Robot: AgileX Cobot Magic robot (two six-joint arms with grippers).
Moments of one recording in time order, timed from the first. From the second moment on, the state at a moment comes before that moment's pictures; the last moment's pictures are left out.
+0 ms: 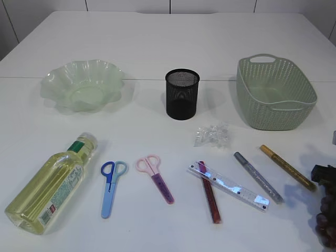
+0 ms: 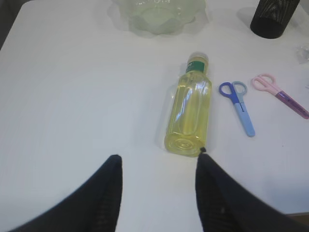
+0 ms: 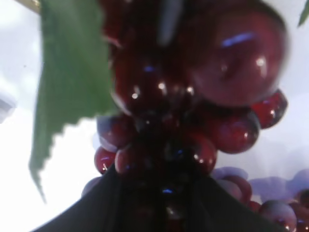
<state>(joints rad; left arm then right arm) -0.01 0.04 -0.53 -0.10 1.10 0.02 -0.11 1.71 -0.80 0.15 0.85 0.21</state>
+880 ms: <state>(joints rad) -0.01 0.04 -0.53 -0.10 1.10 0.02 -0.11 1.40 -0.80 0.09 0.99 0.22</state>
